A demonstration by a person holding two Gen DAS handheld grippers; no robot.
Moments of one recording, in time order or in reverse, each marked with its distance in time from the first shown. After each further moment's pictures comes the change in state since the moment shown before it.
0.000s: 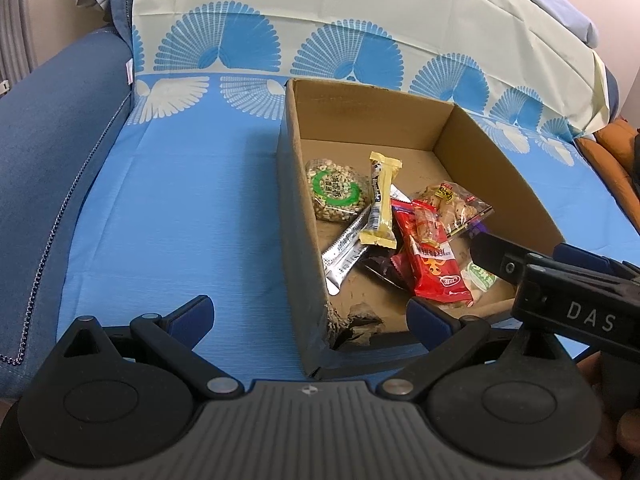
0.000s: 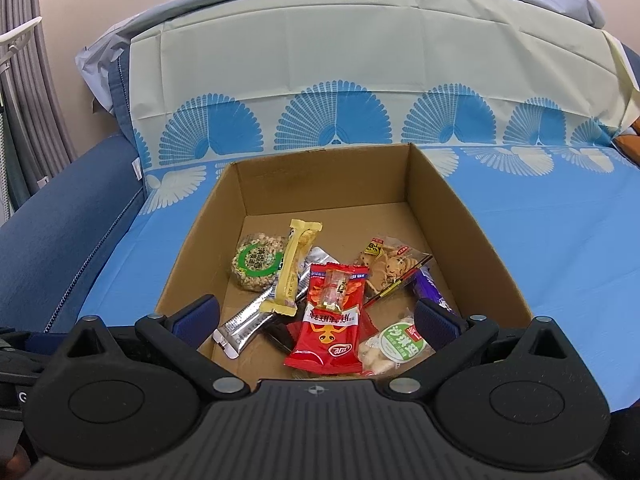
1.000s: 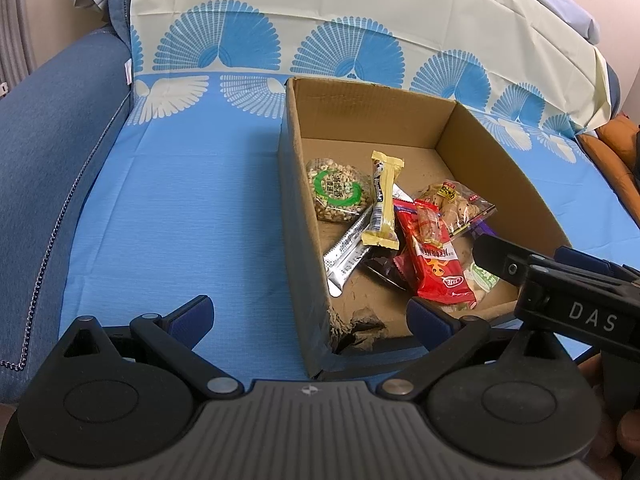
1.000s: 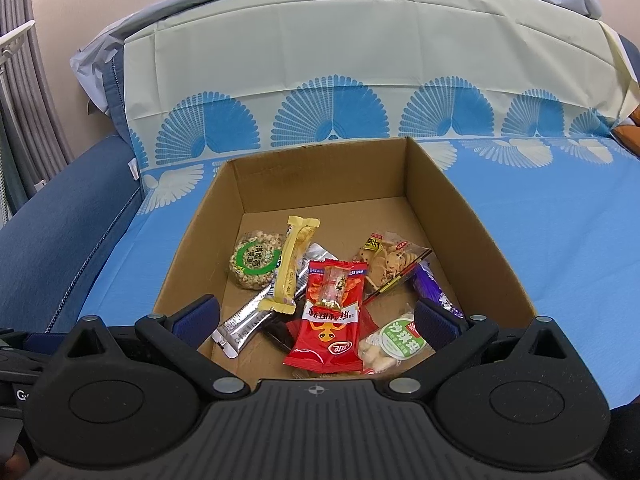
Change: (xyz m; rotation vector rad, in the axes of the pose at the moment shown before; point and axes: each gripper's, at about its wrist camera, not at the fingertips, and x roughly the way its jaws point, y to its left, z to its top) left arm 0.002 0.001 0.002 0.008 0.007 0.005; right arm 0.004 -0.003 0.002 0.019 0.012 0.001
